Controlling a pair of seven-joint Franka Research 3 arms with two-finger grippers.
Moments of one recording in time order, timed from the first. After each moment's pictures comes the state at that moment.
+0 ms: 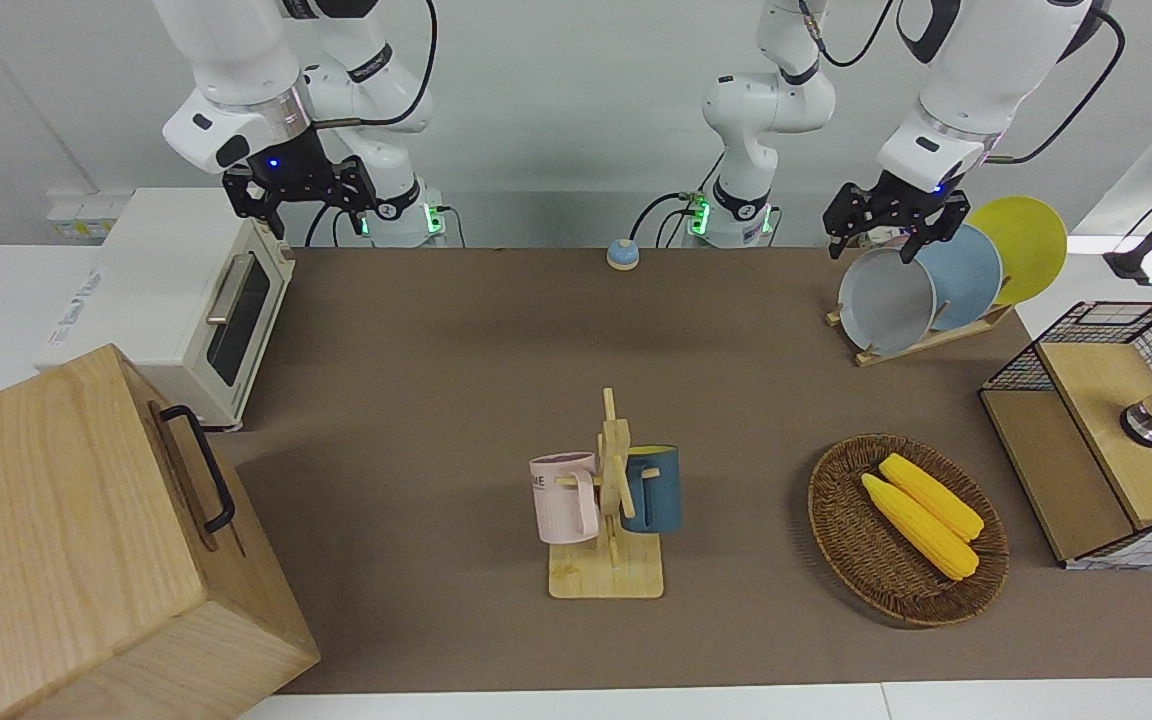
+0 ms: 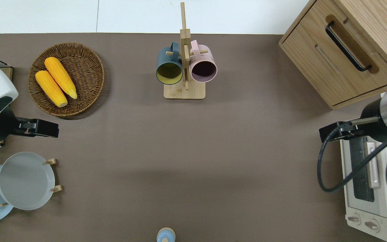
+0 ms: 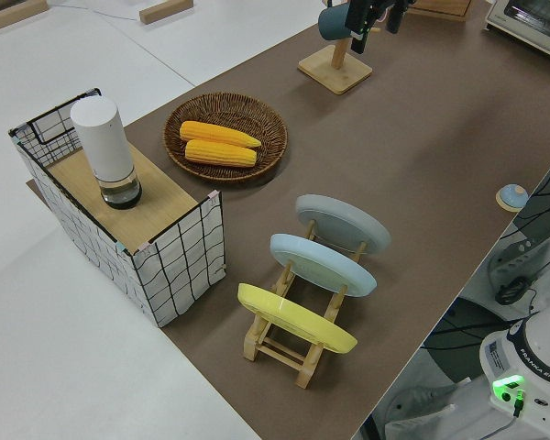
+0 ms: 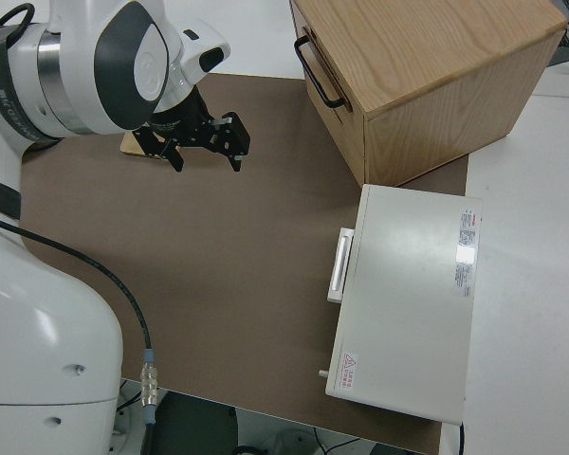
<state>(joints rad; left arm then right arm) -0.05 -0.03 -0.03 -1.60 -0.03 1.55 0.03 -0.26 0.02 0.38 -1.48 -0.03 1.38 0.04</state>
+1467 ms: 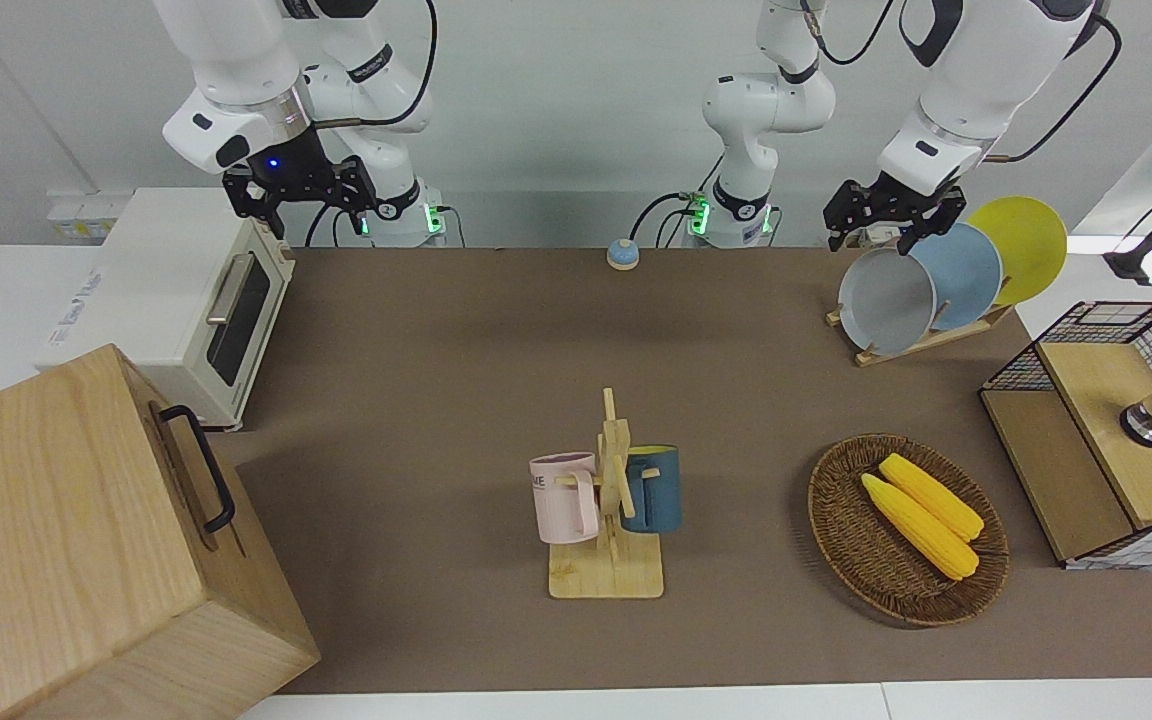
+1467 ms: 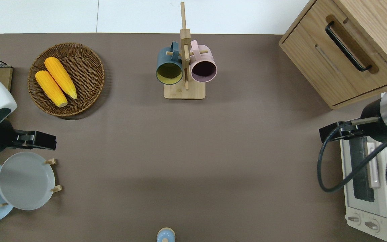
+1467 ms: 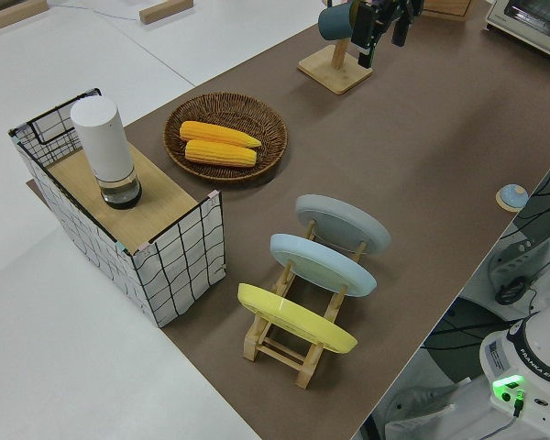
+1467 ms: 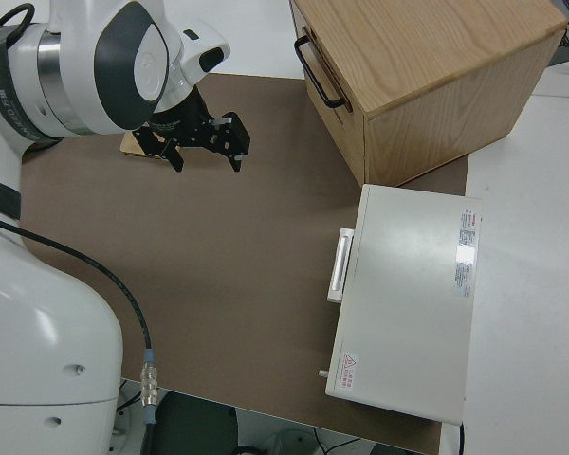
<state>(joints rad) -0.04 -0.08 -0.01 -1.67 -0.03 1.50 0.03 -0.26 0.02 0.38 -1.48 -0.03 1.38 0.04</state>
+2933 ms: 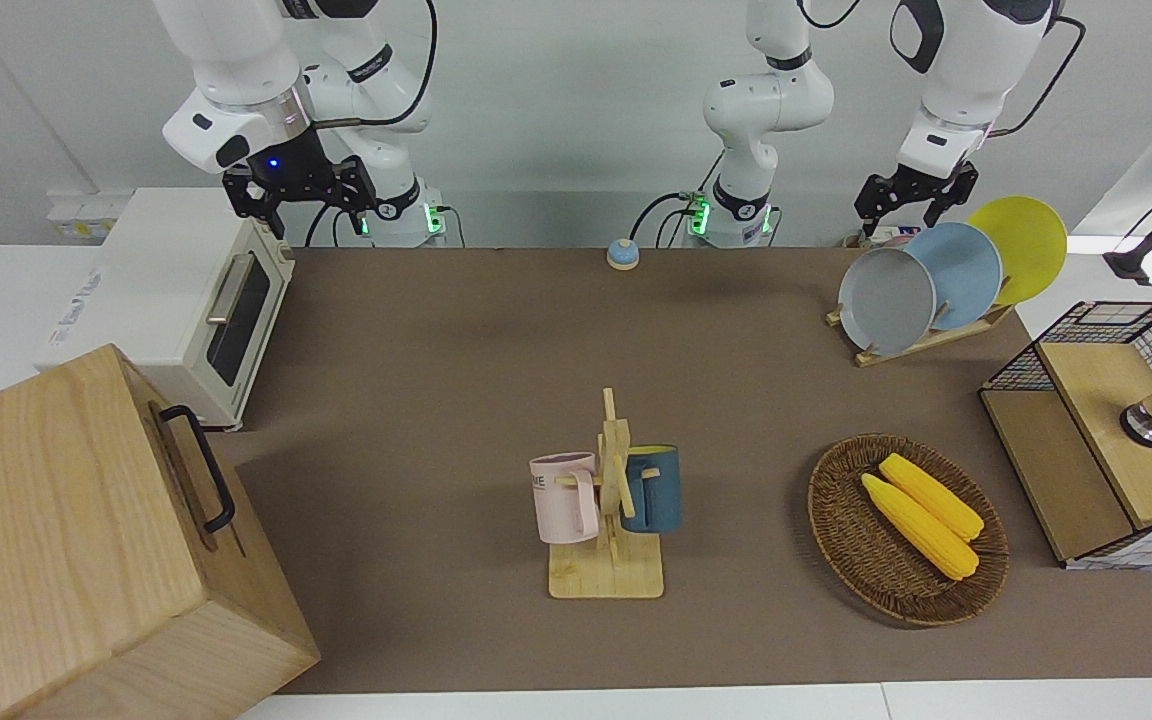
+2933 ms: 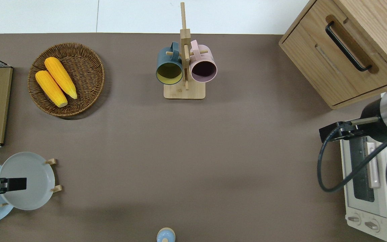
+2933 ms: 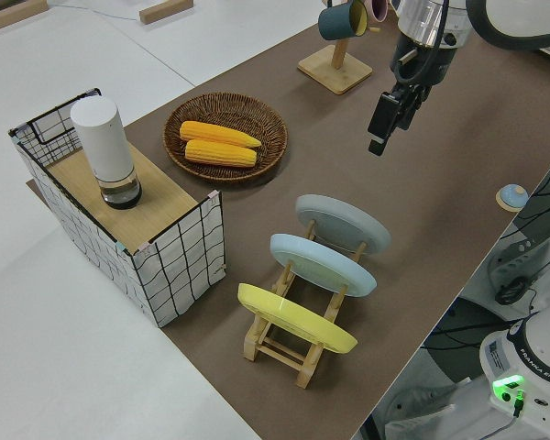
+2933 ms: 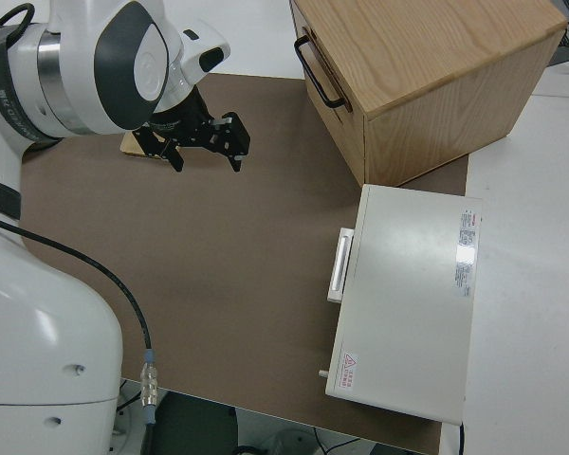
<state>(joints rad) 0.11 -0.41 -0.01 -2.17 0.12 1.73 0.03 -0.26 0.02 0.38 -1.48 -0.03 1.38 0.04</state>
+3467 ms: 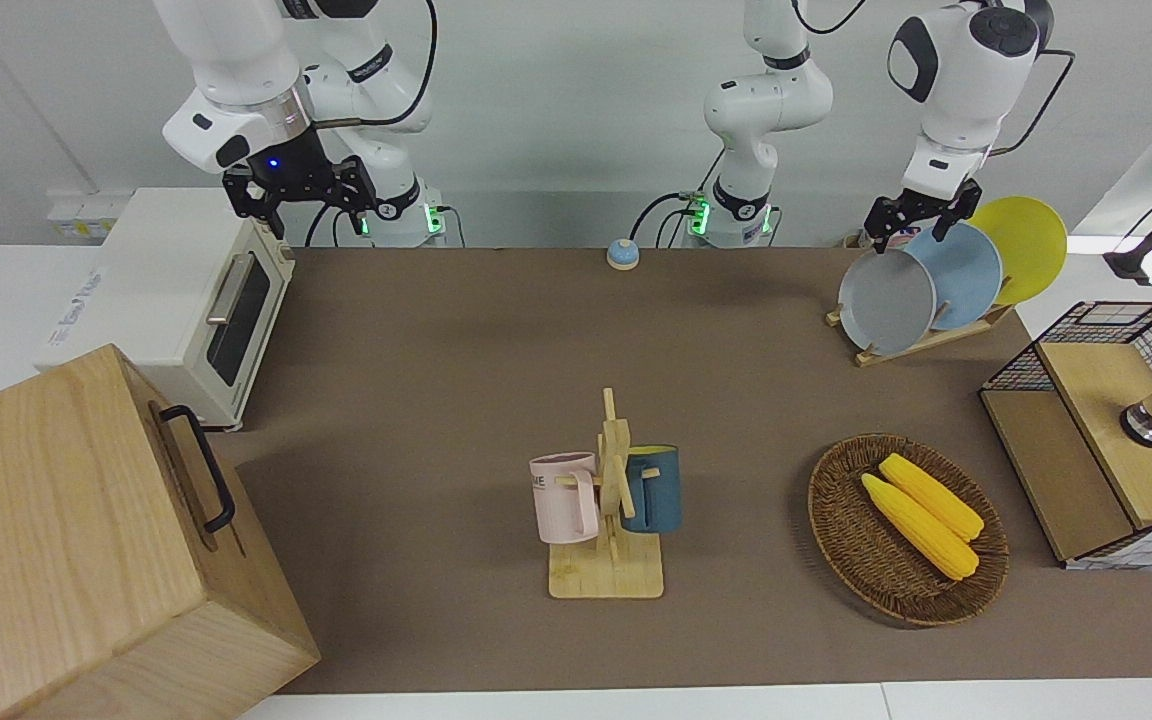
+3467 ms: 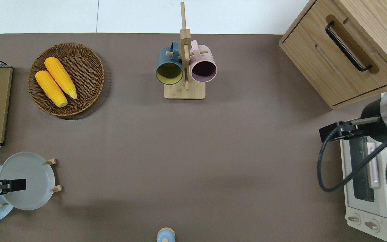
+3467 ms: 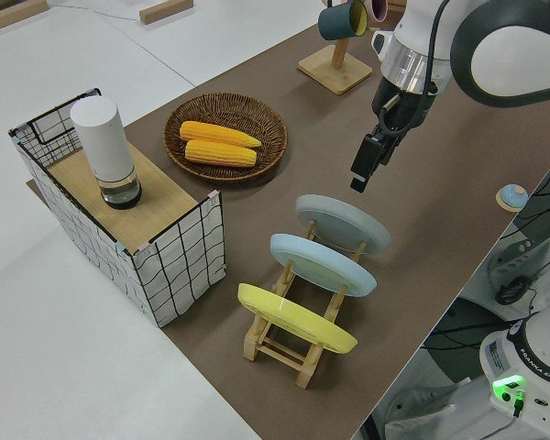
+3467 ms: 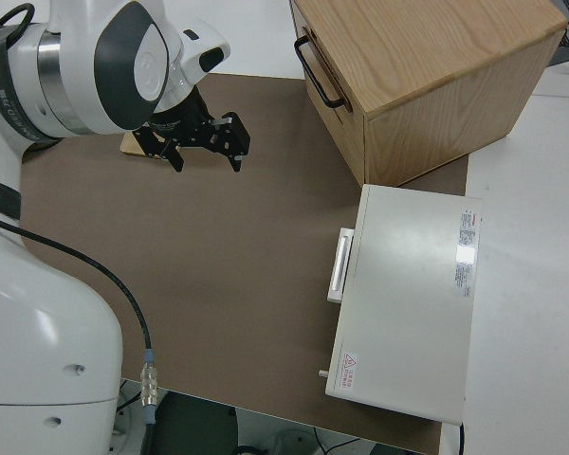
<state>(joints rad) 0.17 -0.42 0.00 -2.32 0.17 1.90 0.03 -0.26 0.02 0.38 -1.48 -0.03 1.38 0.04</state>
